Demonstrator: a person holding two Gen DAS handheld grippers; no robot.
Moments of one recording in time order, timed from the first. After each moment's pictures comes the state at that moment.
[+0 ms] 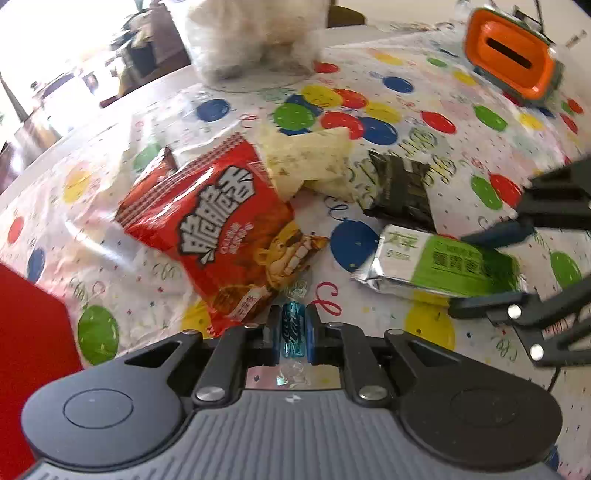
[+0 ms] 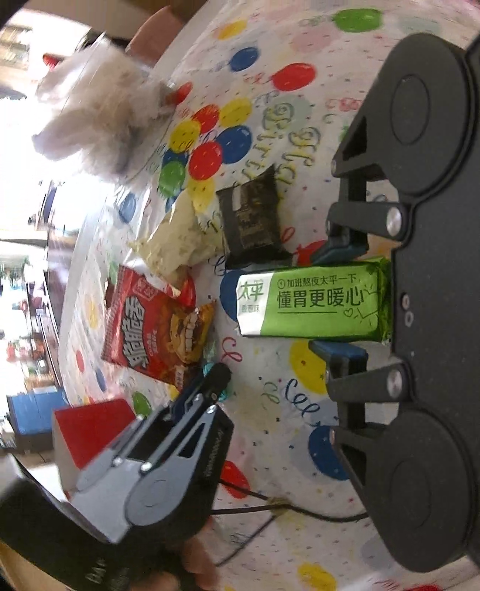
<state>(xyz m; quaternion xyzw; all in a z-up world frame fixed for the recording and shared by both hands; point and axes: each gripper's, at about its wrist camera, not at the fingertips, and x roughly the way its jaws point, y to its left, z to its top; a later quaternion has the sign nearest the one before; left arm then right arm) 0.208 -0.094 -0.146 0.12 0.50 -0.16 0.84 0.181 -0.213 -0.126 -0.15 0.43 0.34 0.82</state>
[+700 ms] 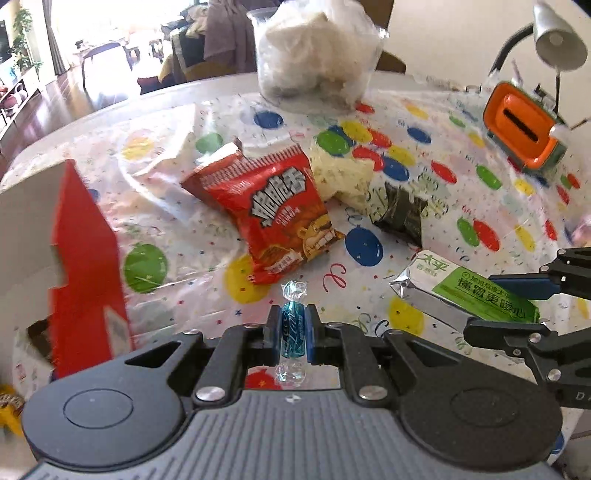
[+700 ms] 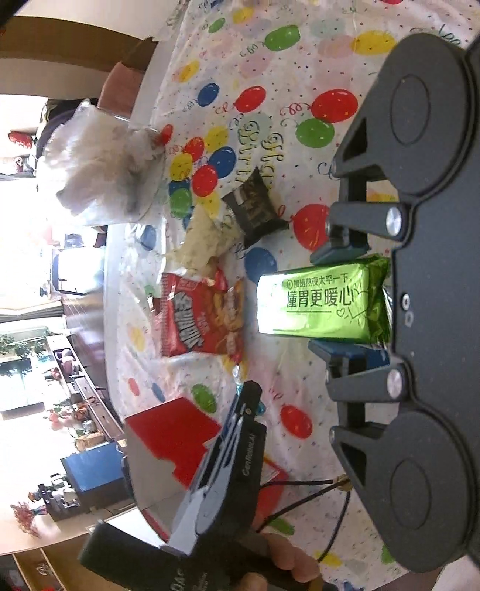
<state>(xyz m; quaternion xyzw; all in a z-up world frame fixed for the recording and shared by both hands) 0.157 -0.043 -0.097 0.01 0.48 -0.12 0.87 0.125 -0.198 -0.066 -0.05 0.43 0.27 0.86</state>
